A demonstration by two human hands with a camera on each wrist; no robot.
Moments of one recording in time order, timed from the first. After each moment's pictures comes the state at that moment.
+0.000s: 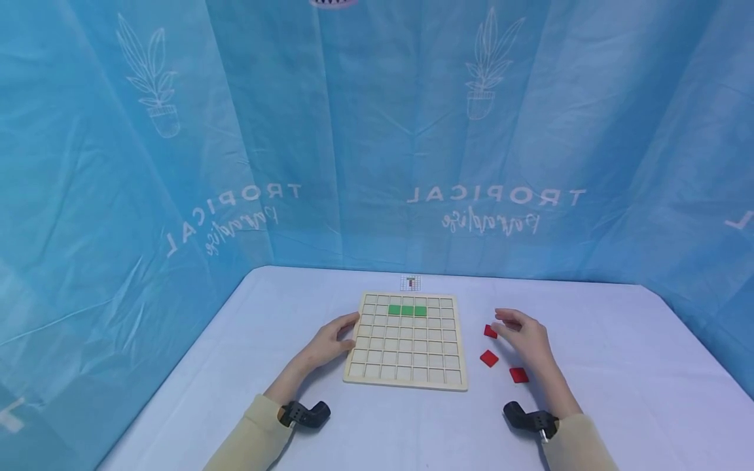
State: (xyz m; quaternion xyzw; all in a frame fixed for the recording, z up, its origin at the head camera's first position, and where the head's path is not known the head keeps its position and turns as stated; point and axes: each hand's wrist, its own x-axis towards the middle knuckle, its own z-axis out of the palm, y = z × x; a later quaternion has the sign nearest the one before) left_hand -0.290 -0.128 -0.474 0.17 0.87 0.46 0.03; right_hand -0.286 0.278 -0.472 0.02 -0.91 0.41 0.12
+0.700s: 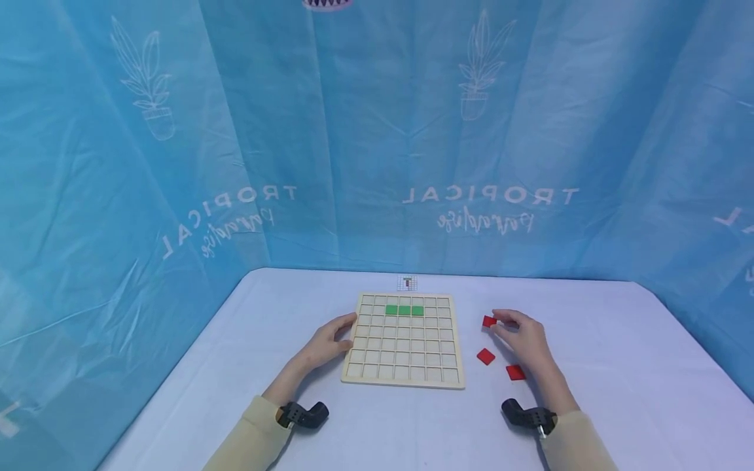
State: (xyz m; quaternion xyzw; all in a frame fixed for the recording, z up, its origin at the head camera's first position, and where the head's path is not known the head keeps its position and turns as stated) left_hand -0.289 -0.127 -0.472 0.16 0.88 0.45 0.03; right_hand -0.287 0.284 -0.479 0.05 -0.91 0.38 0.14
